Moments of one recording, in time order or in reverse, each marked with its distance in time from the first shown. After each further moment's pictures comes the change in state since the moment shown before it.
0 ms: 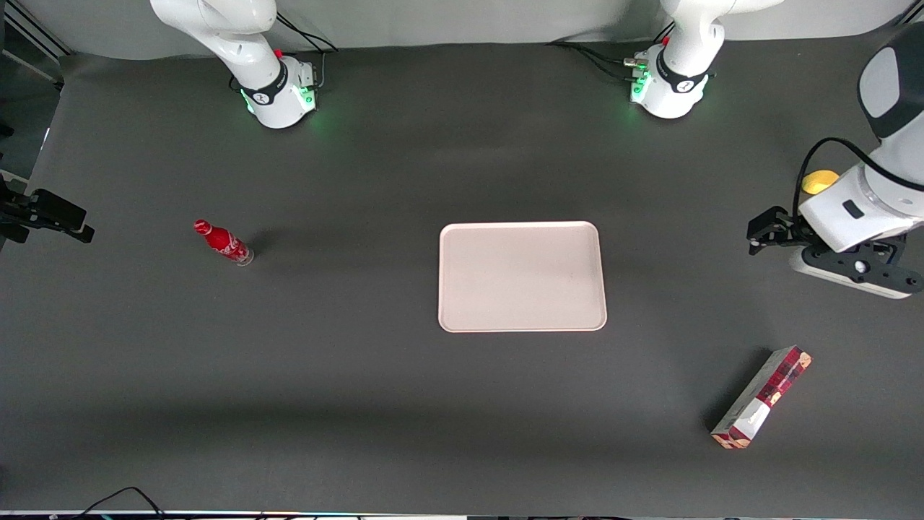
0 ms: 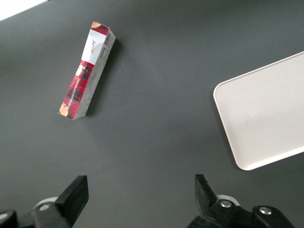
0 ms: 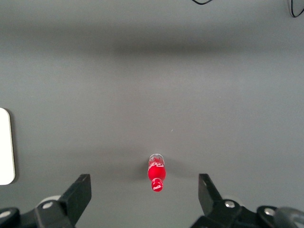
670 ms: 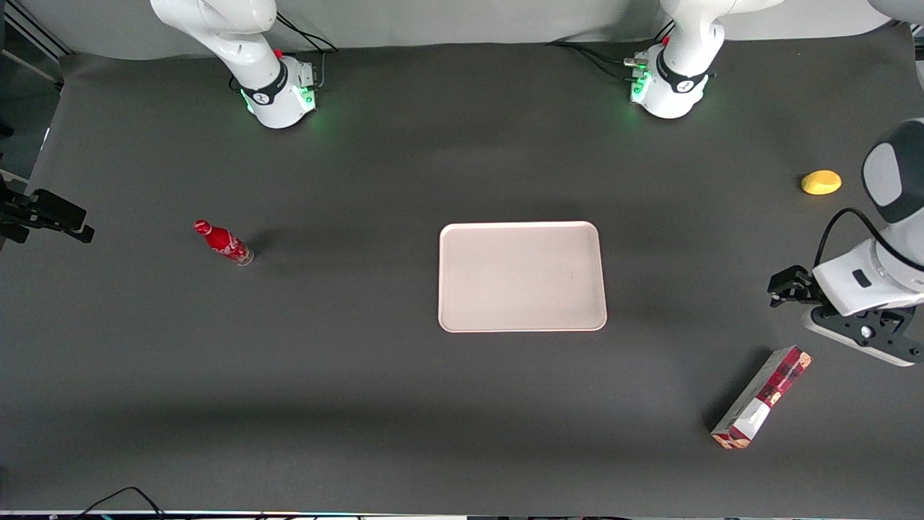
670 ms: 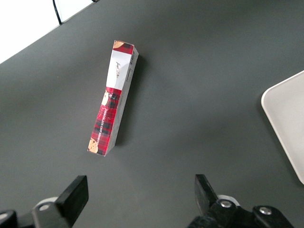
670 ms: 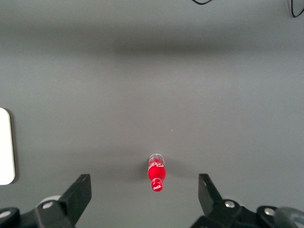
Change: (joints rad) arm 0.005 0.206 0.065 0.093 0.052 0.151 0.186
